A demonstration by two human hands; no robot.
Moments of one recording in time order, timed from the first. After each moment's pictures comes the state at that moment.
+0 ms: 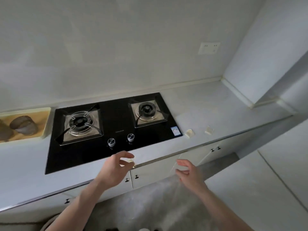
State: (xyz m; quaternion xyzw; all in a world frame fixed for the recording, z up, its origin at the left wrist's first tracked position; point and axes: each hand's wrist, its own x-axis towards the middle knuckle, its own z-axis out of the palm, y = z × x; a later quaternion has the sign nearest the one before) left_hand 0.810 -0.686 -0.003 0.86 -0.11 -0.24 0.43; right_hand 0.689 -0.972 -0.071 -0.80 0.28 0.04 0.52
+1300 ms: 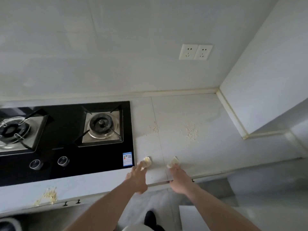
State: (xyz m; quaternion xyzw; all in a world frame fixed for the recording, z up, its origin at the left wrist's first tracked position) left_hand 0.895 -1.127 -0.137 0.91 -0.17 -0.38 0.03; right_hand 0.849 -1.337 -0.144 -0.93 0.08 0.32 0.18
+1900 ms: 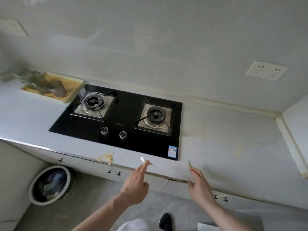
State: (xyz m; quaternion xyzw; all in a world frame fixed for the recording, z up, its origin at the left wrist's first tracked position) left_hand 0.778 -0.963 -0.078 0.92 0.01 -0.20 0.33; right_hand 0.813 -1.245 -0.132 -0.95 0.02 0.14 0.27
